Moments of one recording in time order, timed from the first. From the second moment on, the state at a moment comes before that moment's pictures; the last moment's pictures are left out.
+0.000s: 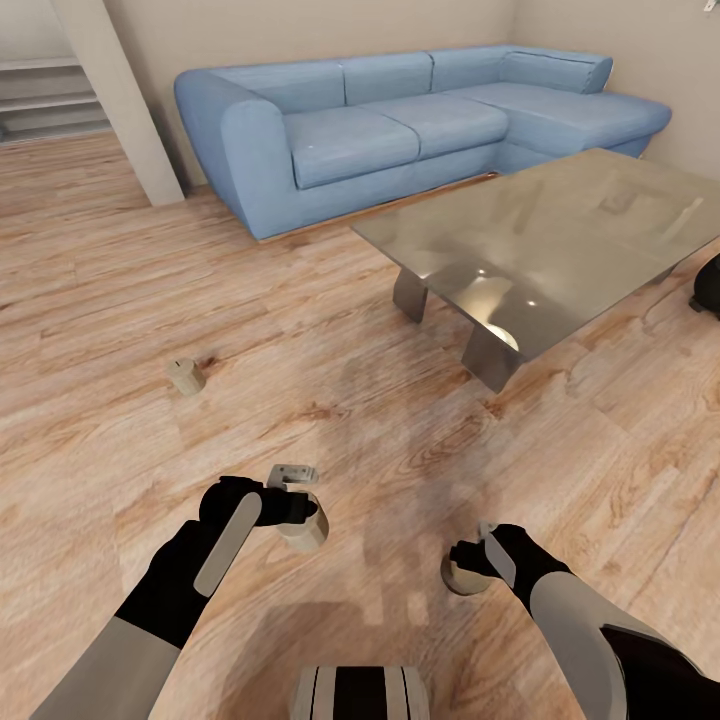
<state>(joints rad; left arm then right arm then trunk) -0.62 0.03 -0.32 -1.29 0.53 1.05 0.27 -0.85 0.00 -0.24 -0.23 0.02 0.51 -0.04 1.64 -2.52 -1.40</state>
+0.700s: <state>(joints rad) -0.62 0.03 -0.32 -1.28 0.53 1.05 0.28 -0.85 0.00 -0.25 -0.24 0.02 0.51 -0.04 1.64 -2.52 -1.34</state>
